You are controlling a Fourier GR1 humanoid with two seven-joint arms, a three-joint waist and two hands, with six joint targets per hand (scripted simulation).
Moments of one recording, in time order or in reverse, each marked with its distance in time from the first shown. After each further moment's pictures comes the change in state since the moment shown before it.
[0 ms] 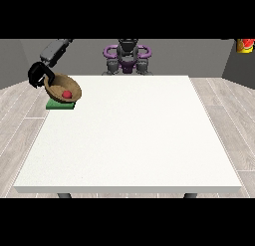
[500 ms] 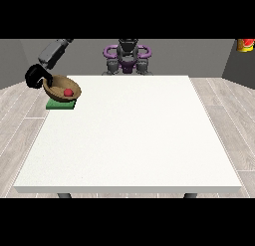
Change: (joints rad) left arm 0.008 0.009 -0.011 -0.020 0.024 -0.003 0.001; right arm -0.037 -0.024 -0.051 0.119 -0.025 -0.037 -0.008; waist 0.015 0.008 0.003
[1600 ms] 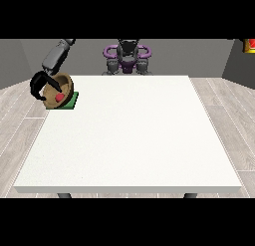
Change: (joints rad) left arm 0.001 0.067 0.010 0.057 0.015 -0.025 -0.075; right arm -0.095 0.003 0.047 0.072 0.044 -0.058 -0.070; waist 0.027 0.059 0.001
